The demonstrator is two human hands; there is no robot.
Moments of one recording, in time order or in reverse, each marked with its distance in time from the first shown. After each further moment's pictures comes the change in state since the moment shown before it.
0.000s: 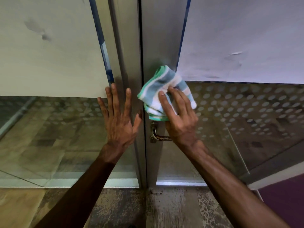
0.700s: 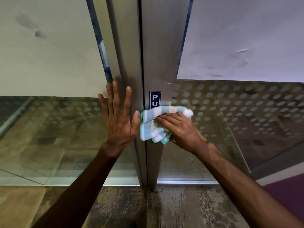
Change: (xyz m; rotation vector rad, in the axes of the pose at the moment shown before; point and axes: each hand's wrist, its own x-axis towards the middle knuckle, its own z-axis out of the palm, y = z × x) left_hand 0.007 -0.004 0.005 -0.095 0.079 0.066; right_hand -0.027 0.035 0.002 0.260 -0.603 -0.253
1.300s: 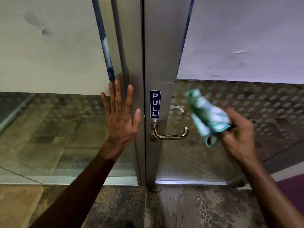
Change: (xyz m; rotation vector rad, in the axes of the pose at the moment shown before) left_hand -0.001 0.002 -0.001 0.018 -0.006 -0.003; right_hand -0.064 0.006 -0.095 0.493 0.386 0.625
